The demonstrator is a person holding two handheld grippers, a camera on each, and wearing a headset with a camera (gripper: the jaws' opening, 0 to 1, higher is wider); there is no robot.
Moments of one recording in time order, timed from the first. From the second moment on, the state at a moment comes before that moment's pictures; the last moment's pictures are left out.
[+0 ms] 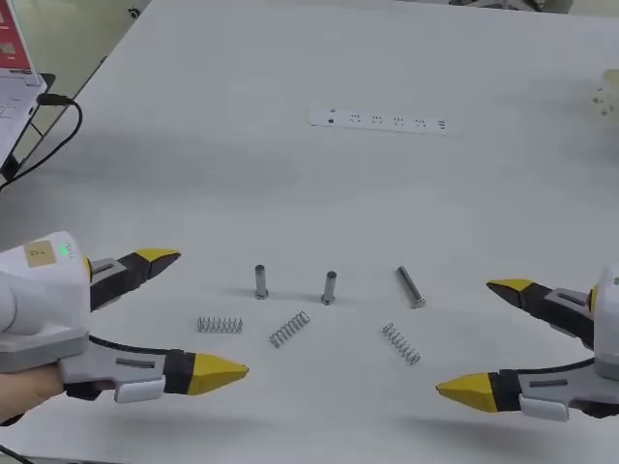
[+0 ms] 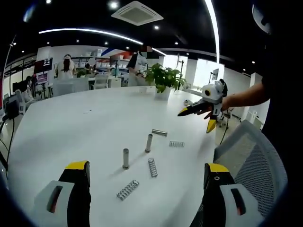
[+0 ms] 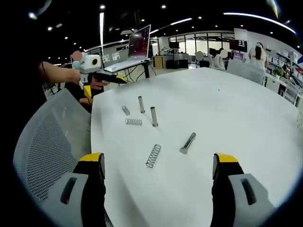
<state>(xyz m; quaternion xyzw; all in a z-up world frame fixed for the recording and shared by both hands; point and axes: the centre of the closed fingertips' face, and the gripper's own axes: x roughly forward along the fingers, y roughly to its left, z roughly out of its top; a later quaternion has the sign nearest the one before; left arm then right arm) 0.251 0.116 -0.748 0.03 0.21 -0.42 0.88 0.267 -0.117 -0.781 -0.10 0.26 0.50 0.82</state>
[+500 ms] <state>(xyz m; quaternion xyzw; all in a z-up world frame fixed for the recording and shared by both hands) 0.252 0.115 -0.752 0.03 0.21 -0.42 0.88 0.265 -0.117 -0.782 -0.09 0.26 0.50 0.82</state>
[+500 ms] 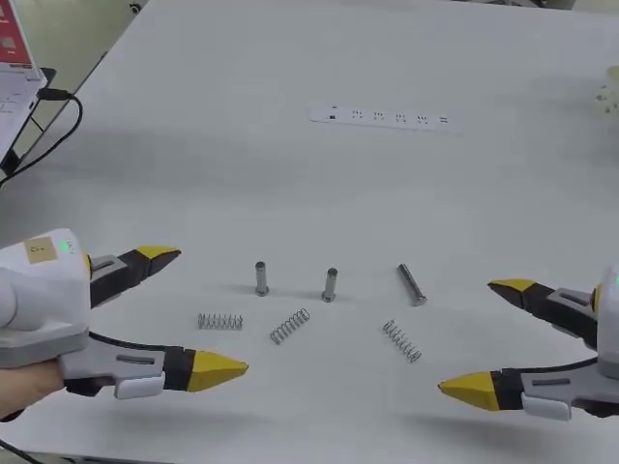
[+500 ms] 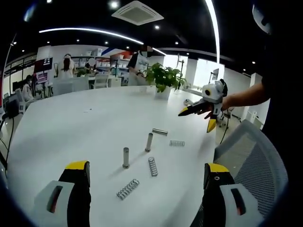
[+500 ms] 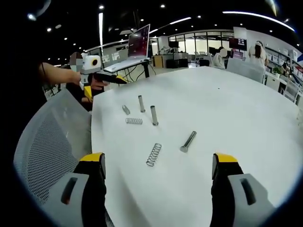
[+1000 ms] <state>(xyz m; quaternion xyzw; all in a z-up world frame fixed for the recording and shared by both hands) 0.253 0.110 -0.752 0.02 0.21 -0.42 0.88 0.284 -0.104 -0.775 -0.11 0.27 0.51 0.81</state>
